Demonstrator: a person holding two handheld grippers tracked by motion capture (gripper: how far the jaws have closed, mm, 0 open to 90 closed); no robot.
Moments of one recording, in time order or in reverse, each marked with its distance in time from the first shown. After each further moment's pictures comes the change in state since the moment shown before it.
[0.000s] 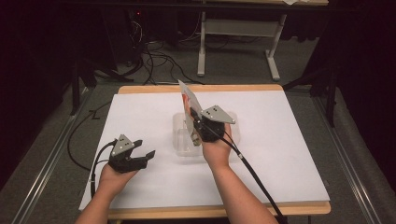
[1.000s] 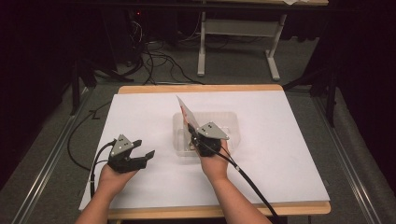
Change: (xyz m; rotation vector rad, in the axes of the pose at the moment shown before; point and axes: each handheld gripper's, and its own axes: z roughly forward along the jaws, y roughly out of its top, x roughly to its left) left arm 0.000 0.000 -0.002 -0.006 0.003 -0.006; right arm 0.012 -0.052 -0.001 0.062 0.021 -0.040
